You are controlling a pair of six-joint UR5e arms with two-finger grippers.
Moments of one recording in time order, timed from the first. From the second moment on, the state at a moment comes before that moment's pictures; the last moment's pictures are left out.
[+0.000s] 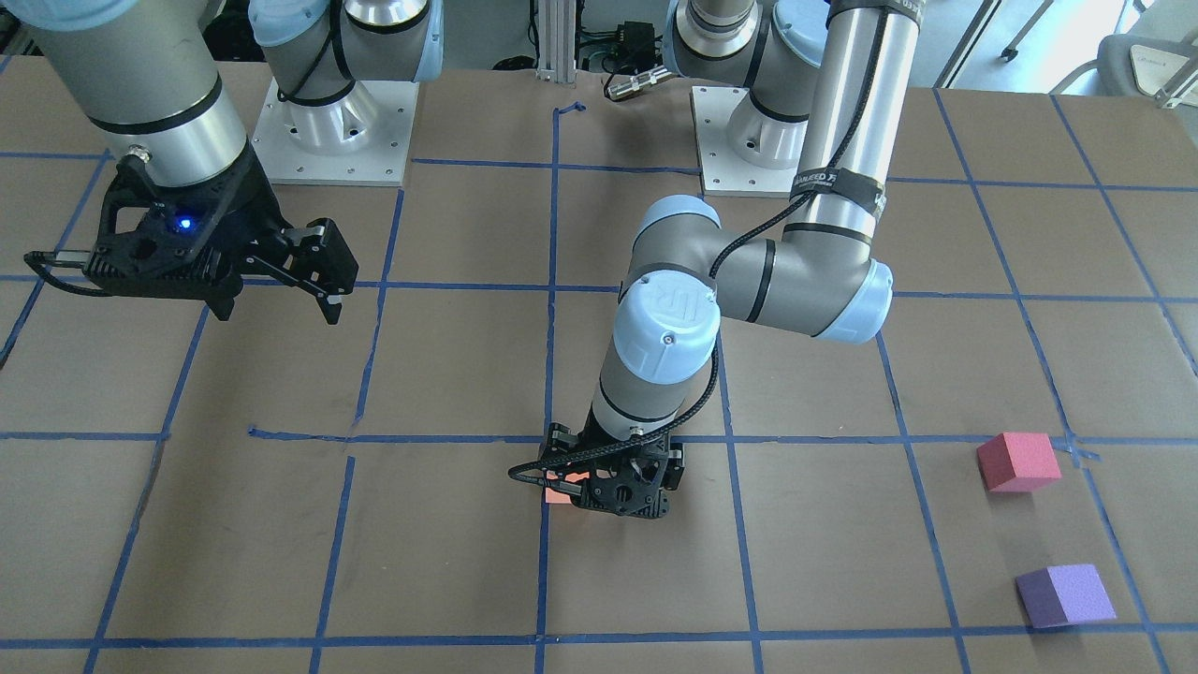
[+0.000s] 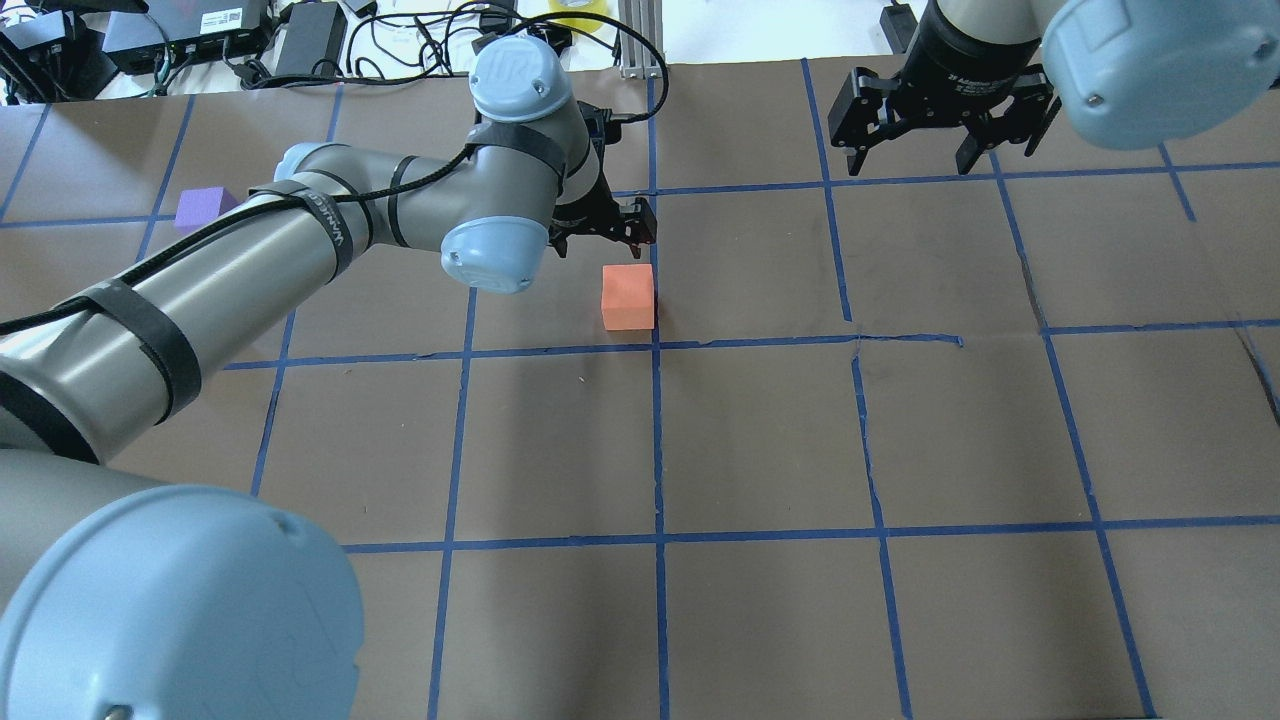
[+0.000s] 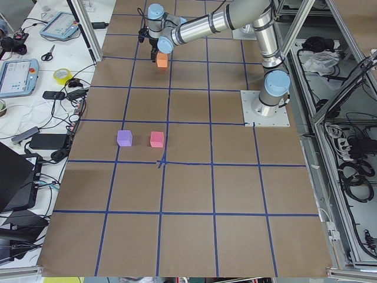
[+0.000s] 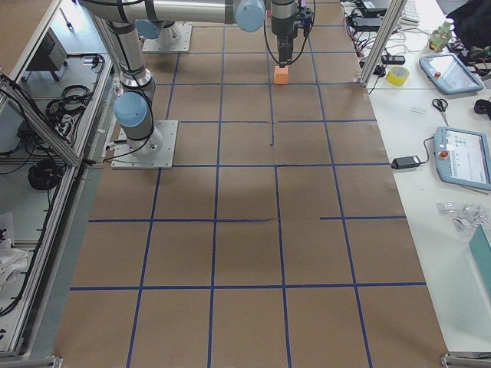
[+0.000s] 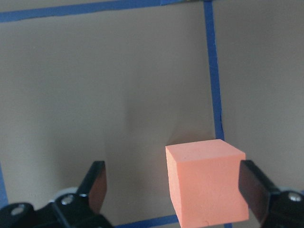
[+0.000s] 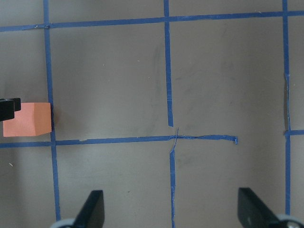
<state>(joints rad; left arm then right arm) -1.82 -2.14 -1.55 -0.88 1.49 -0.14 1.59 -1.47 1.52 -1.73 -1.56 0.06</state>
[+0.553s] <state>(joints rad) -1.84 -2.18 -1.55 -0.88 1.47 -0.23 1.59 -1.46 1.52 -1.74 -1.56 0.06</state>
